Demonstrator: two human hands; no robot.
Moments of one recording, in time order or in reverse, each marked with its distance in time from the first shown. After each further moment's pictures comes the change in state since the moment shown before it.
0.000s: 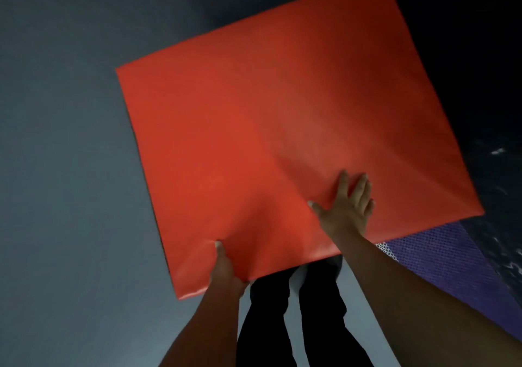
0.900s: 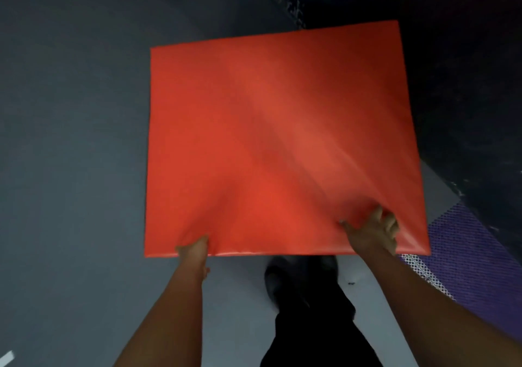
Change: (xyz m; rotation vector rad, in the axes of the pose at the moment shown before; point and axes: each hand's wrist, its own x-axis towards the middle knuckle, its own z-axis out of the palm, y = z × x) left_hand 0.038 0.259 -0.012 0.544 0.097 0.488; right_hand -0.003 -0.086 0.001 0.159 -0.044 0.325
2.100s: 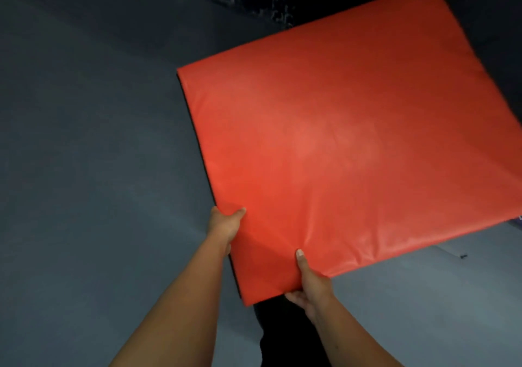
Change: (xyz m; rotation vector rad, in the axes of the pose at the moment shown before) left_hand 0.182 0.288 -0.050 0.566 -0.369 0.540; right_hand -0.218 -0.357 0.250 1.455 -0.378 0.772
